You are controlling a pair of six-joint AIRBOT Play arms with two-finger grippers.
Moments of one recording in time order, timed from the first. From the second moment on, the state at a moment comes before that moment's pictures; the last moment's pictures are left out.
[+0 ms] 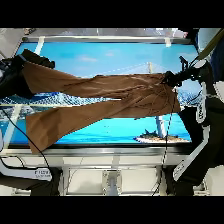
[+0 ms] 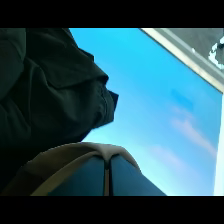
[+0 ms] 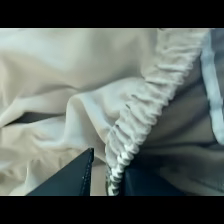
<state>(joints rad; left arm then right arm) 0.36 -1.56 1.43 0.99 -0.36 -1.41 -0.27 -2.07 2.01 -1.00 1.34 1.40</state>
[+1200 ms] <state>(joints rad) 0.87 -0.93 0.76 1.25 -1.11 -1.37 -0.46 -1.62 1.55 -1.11 1.52 1.19</state>
